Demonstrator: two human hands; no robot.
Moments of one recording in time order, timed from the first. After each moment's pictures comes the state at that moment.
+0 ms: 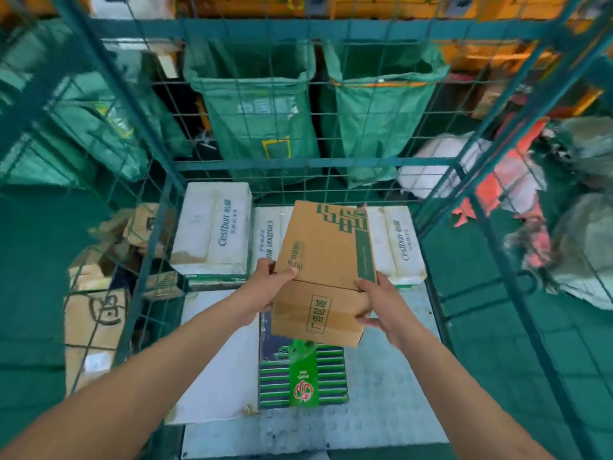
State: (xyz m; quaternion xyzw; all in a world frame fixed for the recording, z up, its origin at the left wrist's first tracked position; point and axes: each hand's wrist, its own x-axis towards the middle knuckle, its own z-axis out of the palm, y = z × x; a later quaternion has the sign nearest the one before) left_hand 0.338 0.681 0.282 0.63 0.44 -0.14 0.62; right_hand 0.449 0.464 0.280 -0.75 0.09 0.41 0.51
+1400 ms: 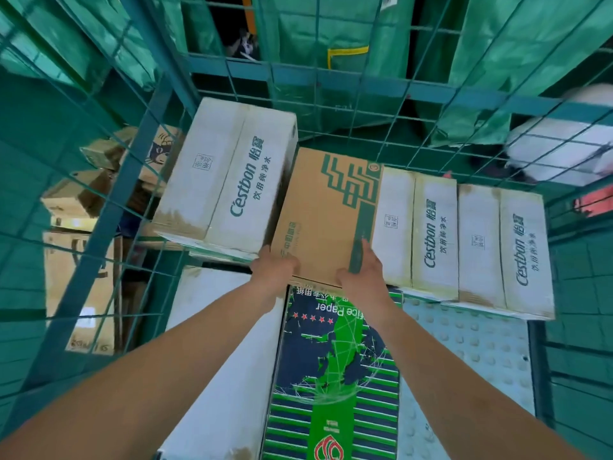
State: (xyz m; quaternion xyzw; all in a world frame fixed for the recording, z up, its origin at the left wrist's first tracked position) left_hand 0.420 0.846 -0.052 0.51 0.63 -0.07 0.58; right_hand 0.532 0.702 -0.056 -0.81 -0.07 0.42 0.39
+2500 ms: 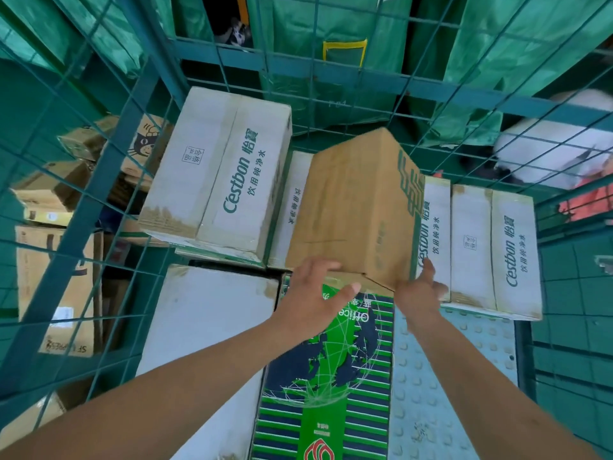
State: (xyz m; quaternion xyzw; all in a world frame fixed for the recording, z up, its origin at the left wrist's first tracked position) left_hand 0.422 0.778 -0.037 0.78 0.32 -0.05 0.53; right_hand 0.580 0.649 -0.059 -0.89 0.12 0.32 0.30
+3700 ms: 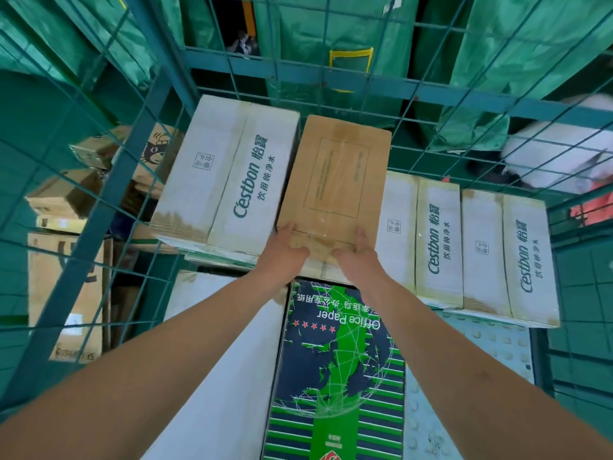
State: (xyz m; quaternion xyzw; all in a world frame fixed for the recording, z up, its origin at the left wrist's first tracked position) left_hand 0.438 0.867 -0.049 0.69 0.47 -0.07 0.54; right_hand 0.554 0.748 -0.061 -0.79 -0.02 0.47 0.39
